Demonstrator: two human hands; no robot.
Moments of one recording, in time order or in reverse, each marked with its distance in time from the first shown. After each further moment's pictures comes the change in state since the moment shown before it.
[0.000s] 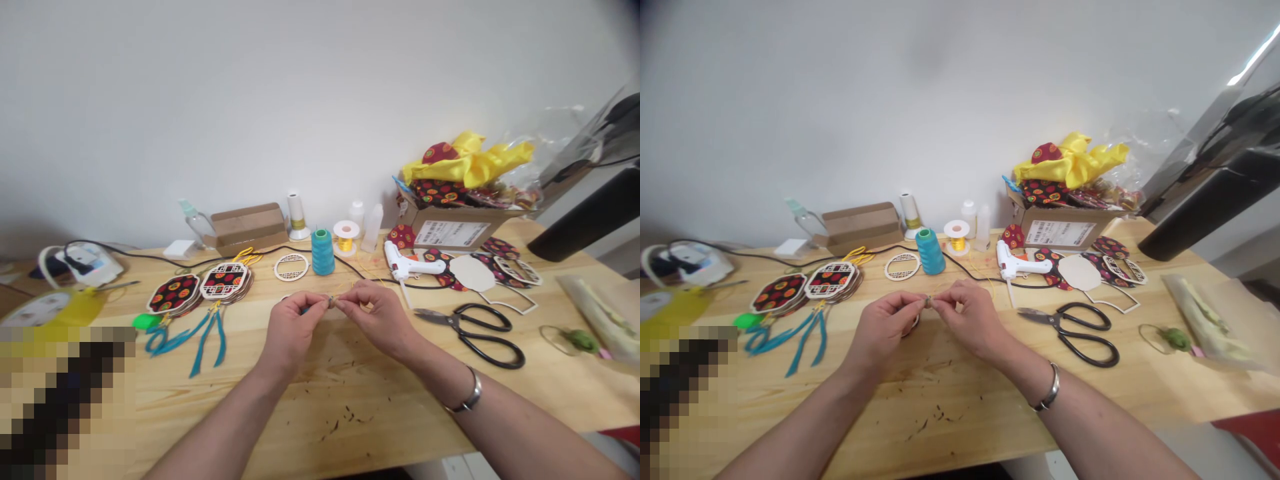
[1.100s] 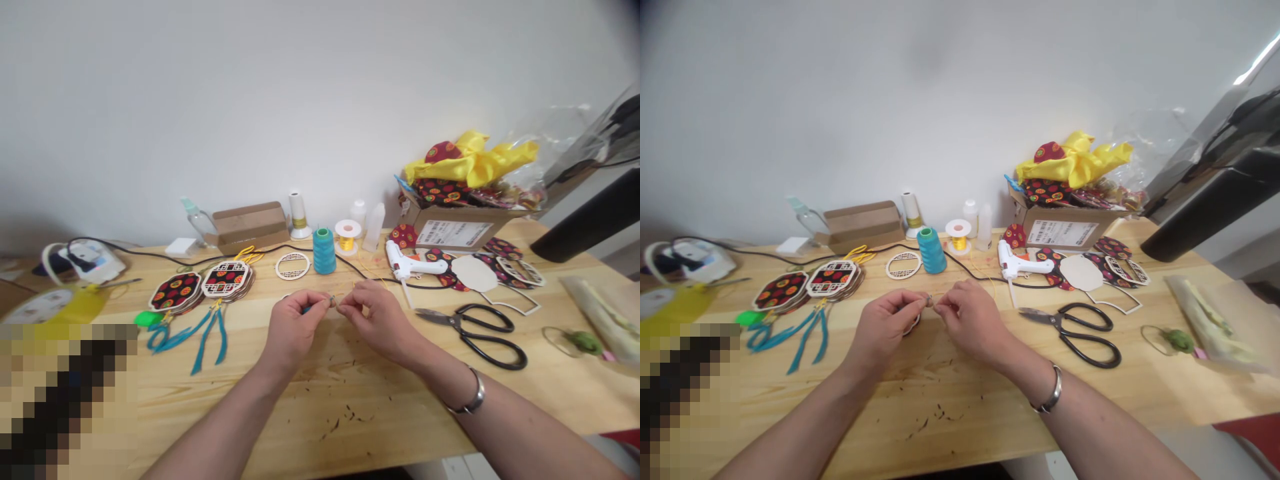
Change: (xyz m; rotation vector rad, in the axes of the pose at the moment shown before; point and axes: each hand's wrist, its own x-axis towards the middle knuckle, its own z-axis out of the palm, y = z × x) left_hand 0.000 0.000 -0.002 0.064 0.002 0.049; right_hand -0.003 0.001 -0.002 -0.226 -0.084 -0.074
